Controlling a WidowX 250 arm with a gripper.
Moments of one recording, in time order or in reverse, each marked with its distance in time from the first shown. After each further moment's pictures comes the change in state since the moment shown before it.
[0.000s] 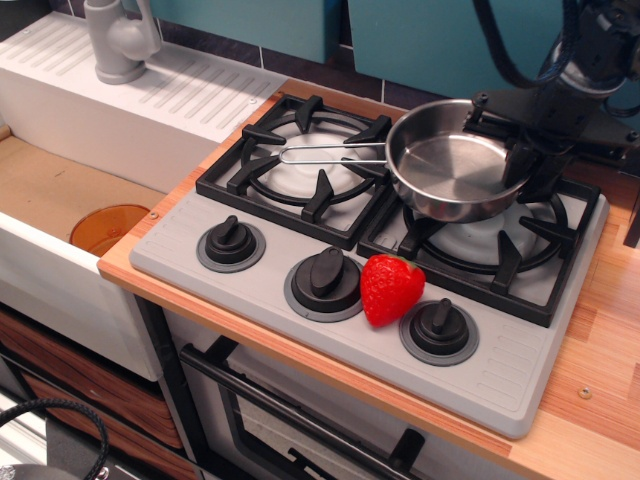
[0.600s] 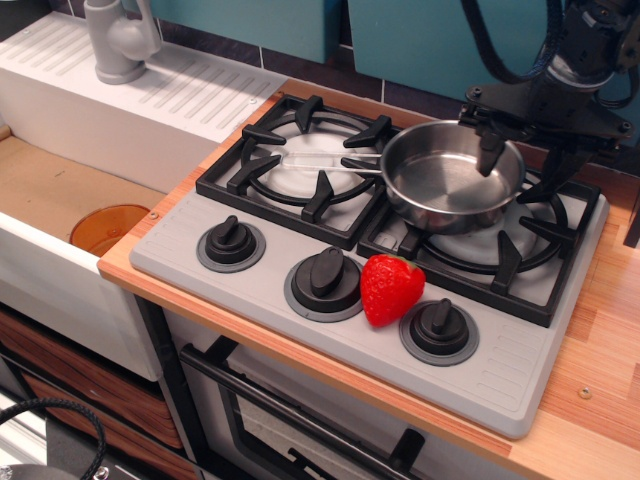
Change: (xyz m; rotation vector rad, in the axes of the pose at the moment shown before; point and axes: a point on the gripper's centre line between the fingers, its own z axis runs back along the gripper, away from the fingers) arm 0.008 0.004 -0.003 -0.016 -0.023 -0.002
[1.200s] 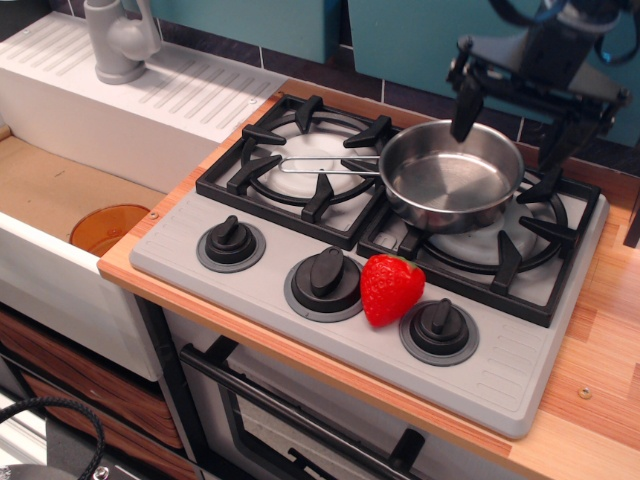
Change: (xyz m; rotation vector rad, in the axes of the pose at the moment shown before) arm 0.001 0.021 0.039 0.045 0.121 -0.077
